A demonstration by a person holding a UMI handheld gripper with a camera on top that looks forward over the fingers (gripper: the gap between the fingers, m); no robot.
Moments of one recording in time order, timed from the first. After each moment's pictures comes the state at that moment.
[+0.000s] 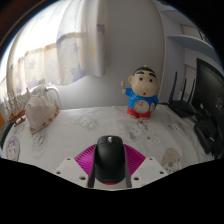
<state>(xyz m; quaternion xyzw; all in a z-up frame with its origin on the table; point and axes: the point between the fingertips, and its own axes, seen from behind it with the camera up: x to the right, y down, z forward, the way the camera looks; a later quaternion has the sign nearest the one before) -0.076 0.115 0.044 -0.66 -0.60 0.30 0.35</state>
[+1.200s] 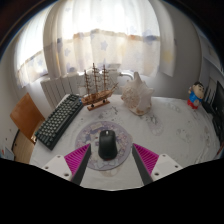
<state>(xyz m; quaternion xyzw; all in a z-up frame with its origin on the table) 0.072 -0.364 0.103 -0.63 -0.68 0.30 0.25</state>
